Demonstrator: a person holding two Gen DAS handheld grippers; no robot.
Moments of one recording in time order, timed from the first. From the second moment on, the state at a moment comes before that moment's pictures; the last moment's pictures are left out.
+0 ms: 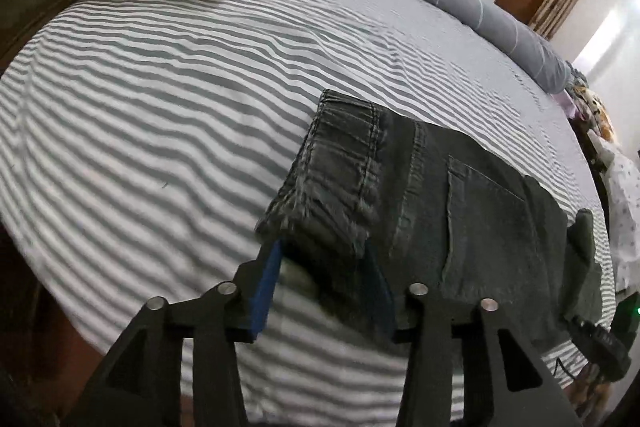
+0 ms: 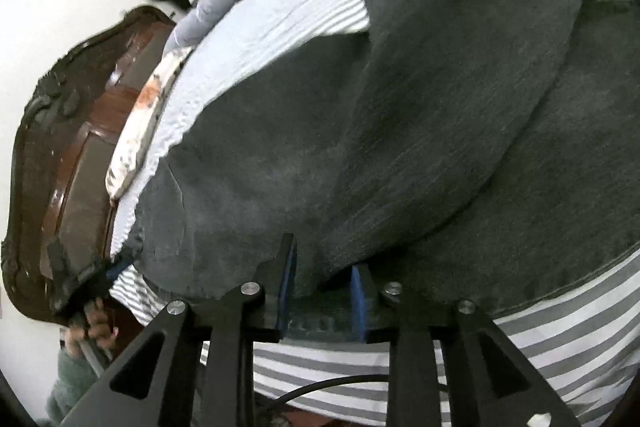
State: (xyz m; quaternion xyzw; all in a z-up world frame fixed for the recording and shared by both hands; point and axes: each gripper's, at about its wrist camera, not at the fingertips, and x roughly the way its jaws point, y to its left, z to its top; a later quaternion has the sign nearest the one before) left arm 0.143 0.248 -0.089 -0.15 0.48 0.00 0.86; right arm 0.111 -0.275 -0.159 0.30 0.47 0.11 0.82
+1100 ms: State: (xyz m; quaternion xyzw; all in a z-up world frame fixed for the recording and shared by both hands) left arm 0.062 -0.112 -0.105 0.17 0.35 -0.27 0.88; right arm 0.140 -0.415 -0.135 0.46 0.39 0.14 0.78
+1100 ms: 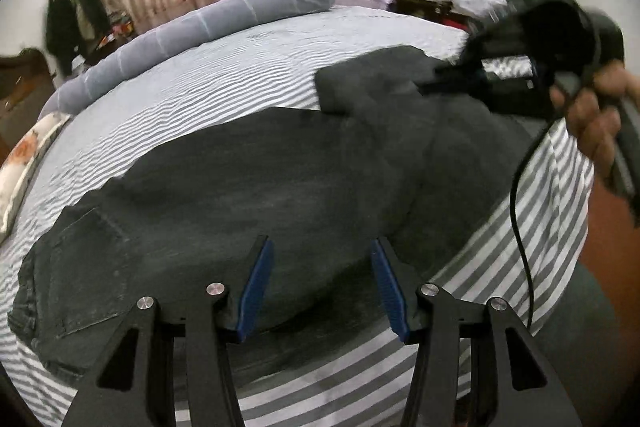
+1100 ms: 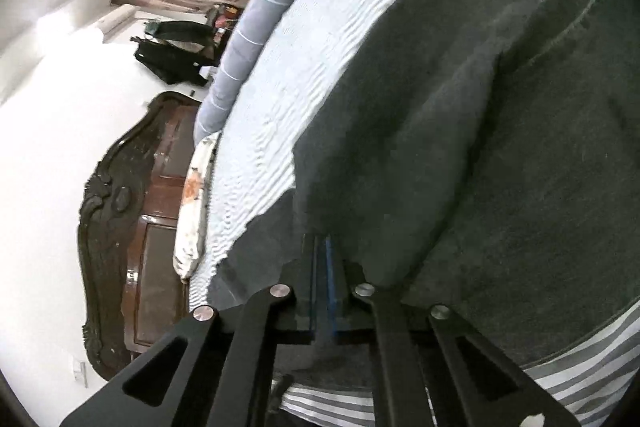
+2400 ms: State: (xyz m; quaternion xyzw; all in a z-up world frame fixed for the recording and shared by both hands) left arm 0.077 -0.131 -0.132 0.17 0.33 -0.22 0.90; right arm 0.131 -0.366 -0.149 0.50 0.42 0.20 0.73
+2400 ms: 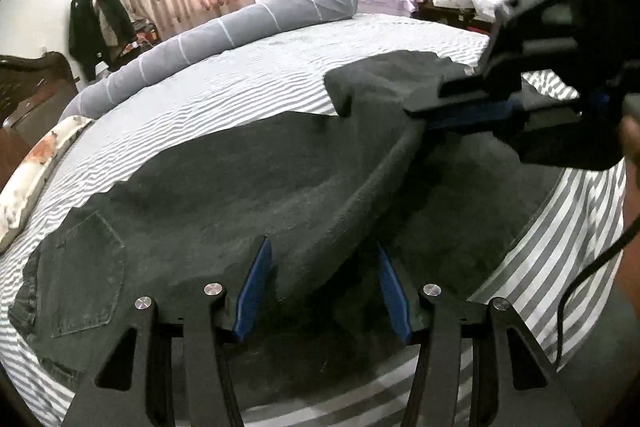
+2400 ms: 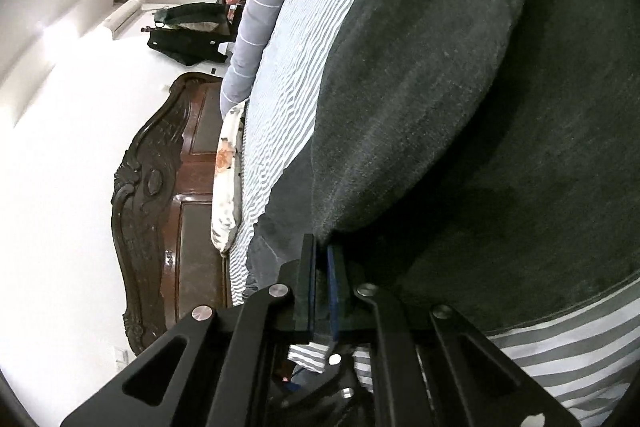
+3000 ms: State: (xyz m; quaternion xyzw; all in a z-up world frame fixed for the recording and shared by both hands) left arm 0.117 -0.117 -0.100 0.07 0.37 -0.21 0.90; right arm 0.131 -0.386 -0.190 0.54 0.39 0.18 0.72
